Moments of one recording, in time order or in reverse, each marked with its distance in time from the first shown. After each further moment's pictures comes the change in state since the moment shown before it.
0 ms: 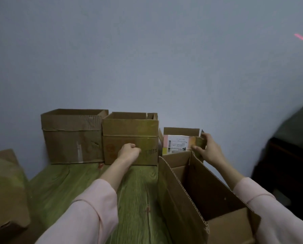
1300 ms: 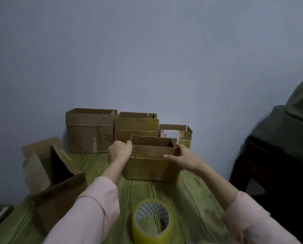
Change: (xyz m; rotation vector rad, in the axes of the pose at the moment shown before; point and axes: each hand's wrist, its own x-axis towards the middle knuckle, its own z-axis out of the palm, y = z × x) left_hand -0.121 0.008 -0.066 0.106 0.295 0.032; right_hand -0.162 -0.113 -0.023 0.091 -0.387 0.026
